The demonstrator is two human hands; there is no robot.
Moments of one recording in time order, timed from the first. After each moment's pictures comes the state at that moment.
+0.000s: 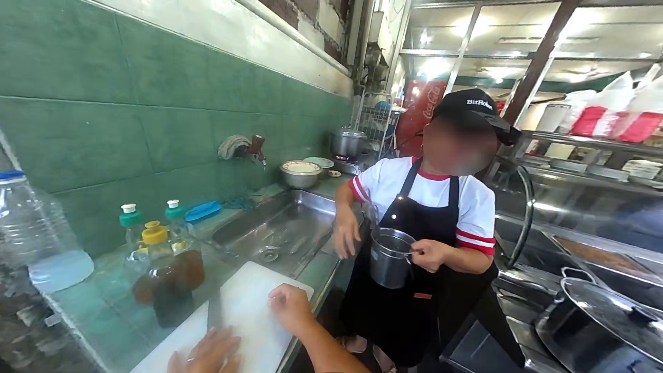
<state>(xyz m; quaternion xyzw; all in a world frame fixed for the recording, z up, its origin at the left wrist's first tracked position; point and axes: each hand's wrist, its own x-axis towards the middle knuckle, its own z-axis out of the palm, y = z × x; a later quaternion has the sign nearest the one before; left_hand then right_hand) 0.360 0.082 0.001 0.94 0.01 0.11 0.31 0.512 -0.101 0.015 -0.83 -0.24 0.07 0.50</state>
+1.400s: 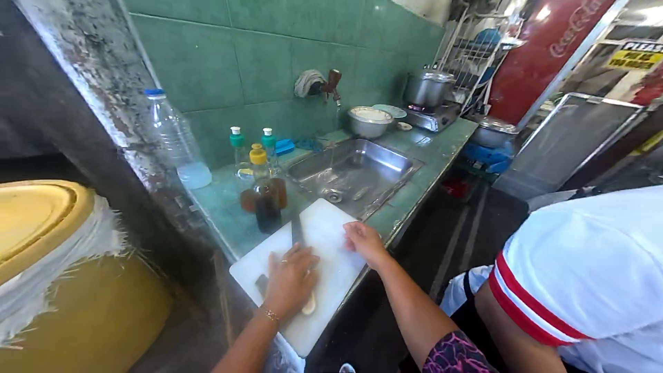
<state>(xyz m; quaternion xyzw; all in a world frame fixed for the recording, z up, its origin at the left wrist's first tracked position) 0.357 0.073 0.008 0.94 0.06 0.09 0.32 0.515 -0.099 0.031 -0.77 -0.13 0.19 0.60</state>
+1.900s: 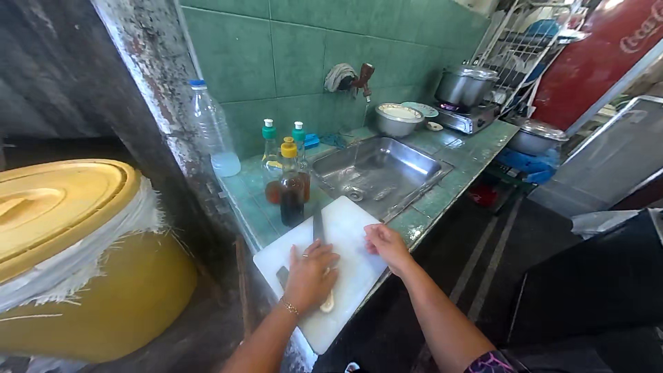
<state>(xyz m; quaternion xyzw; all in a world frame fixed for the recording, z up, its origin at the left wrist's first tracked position) 0.357 0.074 0.013 0.94 0.07 0.06 0.32 0.518 -0.102 0.029 -0.78 -0.15 0.19 0.58</state>
